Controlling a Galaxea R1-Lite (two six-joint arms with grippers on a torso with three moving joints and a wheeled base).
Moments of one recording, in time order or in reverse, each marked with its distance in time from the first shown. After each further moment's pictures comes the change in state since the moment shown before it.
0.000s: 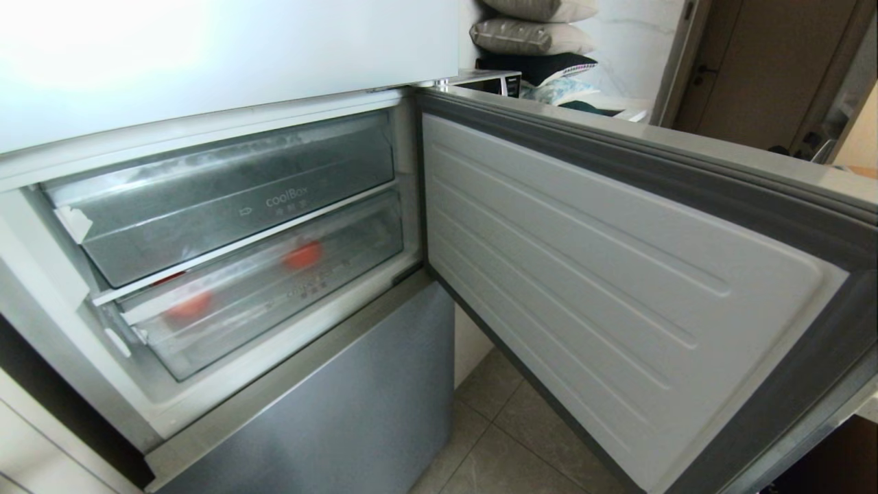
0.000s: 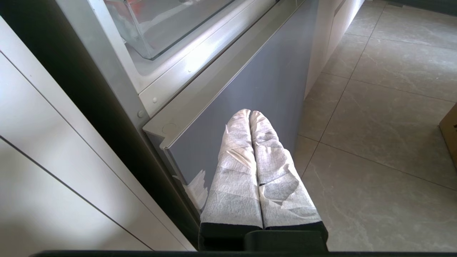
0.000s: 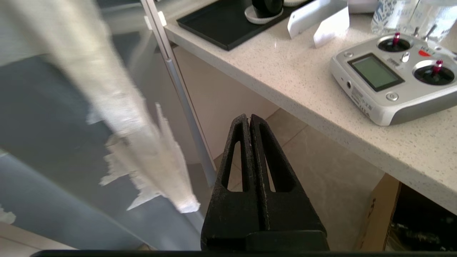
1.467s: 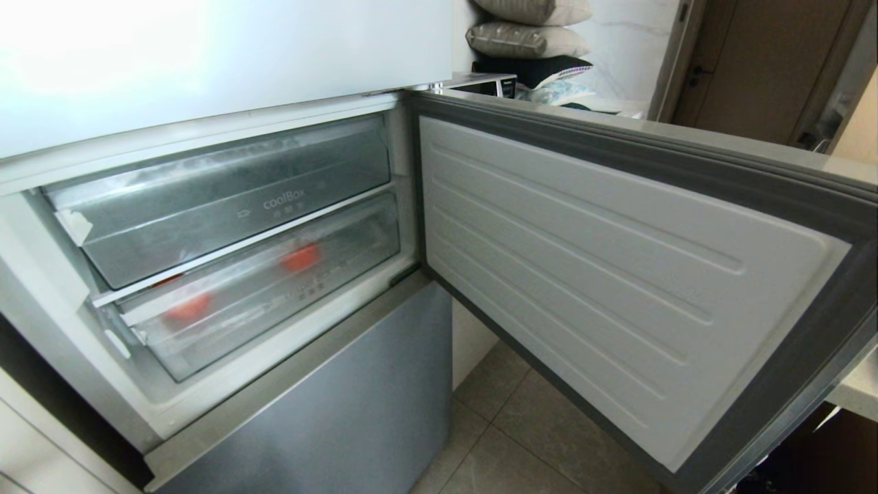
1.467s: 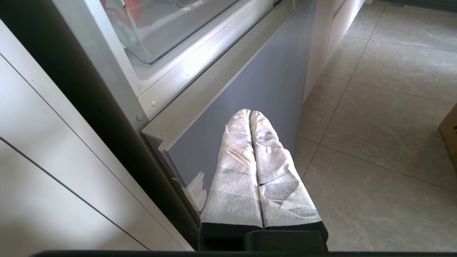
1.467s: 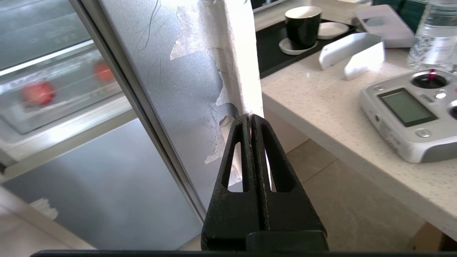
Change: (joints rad) left arm 0.002 -0.008 0.000 0.000 0.000 0.000; right arm -0.060 0.060 0.049 -0.232 0.277 0.052
